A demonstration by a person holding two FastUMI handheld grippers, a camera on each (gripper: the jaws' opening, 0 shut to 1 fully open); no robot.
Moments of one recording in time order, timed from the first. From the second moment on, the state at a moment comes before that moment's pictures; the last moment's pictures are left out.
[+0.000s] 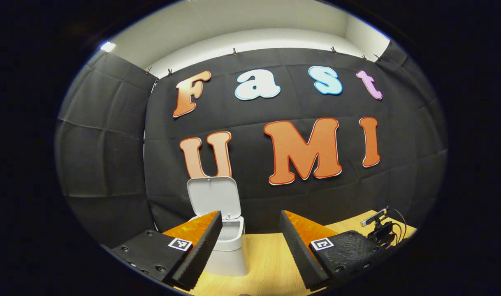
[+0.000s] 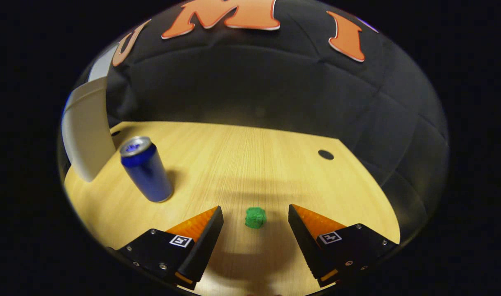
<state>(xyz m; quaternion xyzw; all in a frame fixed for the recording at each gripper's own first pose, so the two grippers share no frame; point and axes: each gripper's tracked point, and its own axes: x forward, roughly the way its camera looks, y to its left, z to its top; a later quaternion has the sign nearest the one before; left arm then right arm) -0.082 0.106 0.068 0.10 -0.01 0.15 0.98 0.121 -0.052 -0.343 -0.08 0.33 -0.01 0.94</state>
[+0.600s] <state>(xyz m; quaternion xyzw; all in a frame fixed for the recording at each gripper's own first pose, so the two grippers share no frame) -0.081 0.084 0.048 0.11 0.03 0.14 0.98 0.115 -0.024 -0.380 -0.12 0.36 0.00 0.93</state>
